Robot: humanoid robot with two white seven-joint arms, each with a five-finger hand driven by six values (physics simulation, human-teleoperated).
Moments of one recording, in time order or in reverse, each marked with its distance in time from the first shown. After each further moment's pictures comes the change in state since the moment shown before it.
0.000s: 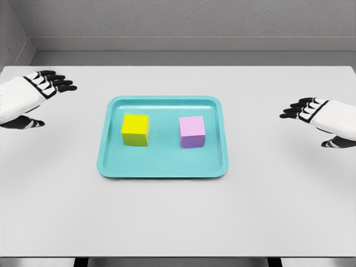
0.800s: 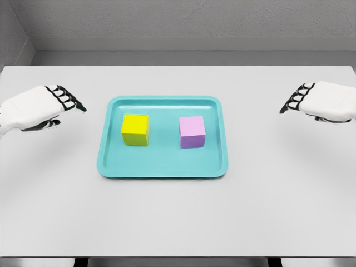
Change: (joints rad) left arm -0.067 -0.096 -0.056 0.021 -0.202 0.000 -0.106; right arm -0.316 0.056 0.176 0.002 0.221 0.000 0.179
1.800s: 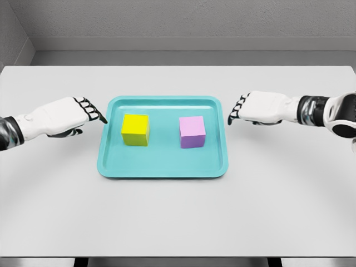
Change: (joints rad) left arm -0.086 -0.079 -0.121 0.054 -0.018 -0.001 -0.059; right arm -0.187 0.286 0.263 0.166 0.083 -0.001 0.027
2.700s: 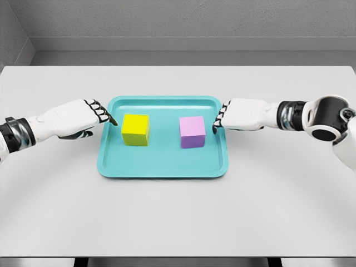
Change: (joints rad) left arm -0.011 -0.047 -0.021 0.012 -0.003 0.000 -0.002; right arm -0.031 0.054 0.081 -0.017 0.045 0.000 0.000
